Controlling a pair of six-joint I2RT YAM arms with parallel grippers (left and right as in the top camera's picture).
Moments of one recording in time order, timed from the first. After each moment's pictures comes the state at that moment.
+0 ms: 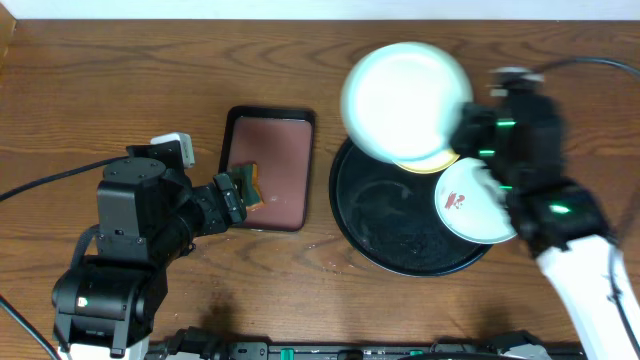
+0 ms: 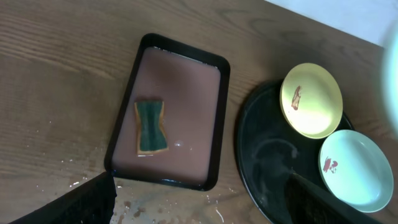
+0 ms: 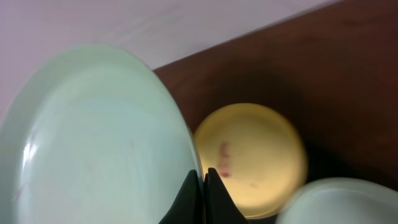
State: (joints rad) left arm -0.13 0.87 1.17 -1.04 0.12 -0.38; right arm 0.21 1.16 1.09 -0.46 0.02 0.52
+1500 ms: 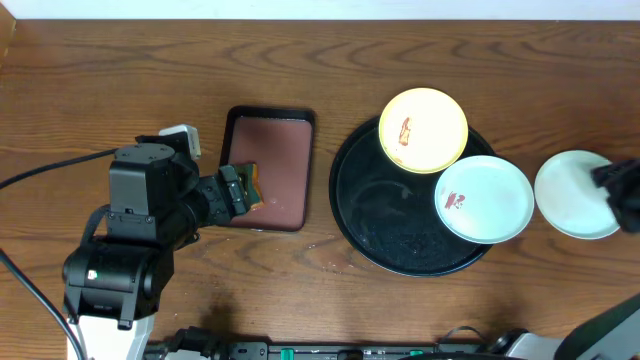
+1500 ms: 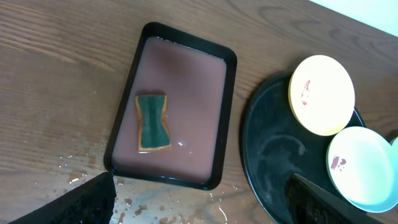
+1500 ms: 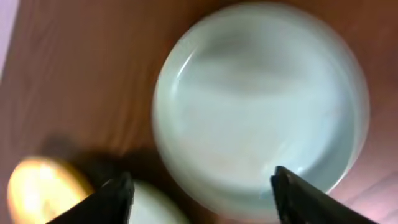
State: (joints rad) left arm -0.13 0.94 1.17 -1.03 0.12 -0.38; right arm -0.72 1.50 1.09 -0.71 -0.35 0.32
